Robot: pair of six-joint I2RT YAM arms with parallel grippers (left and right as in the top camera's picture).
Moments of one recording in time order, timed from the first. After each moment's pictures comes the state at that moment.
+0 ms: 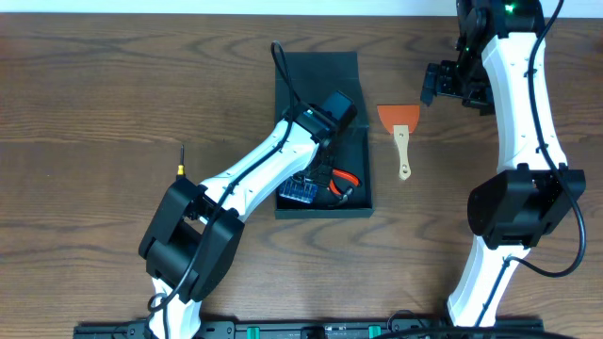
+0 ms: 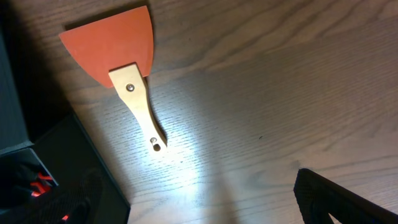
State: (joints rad) left arm -0.69 2.01 1.58 -1.06 -0.08 -0.43; right arm 0.01 2.13 2.21 -1.60 0.12 0.31
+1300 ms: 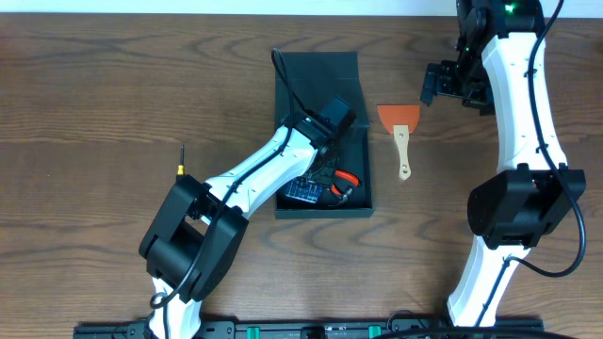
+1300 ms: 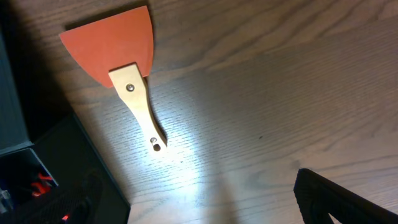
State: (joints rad) left arm -0.69 2.01 1.50 -0.91 -0.05 -0.43; right arm 0.01 2.13 2.21 -1.60 0.12 0.31
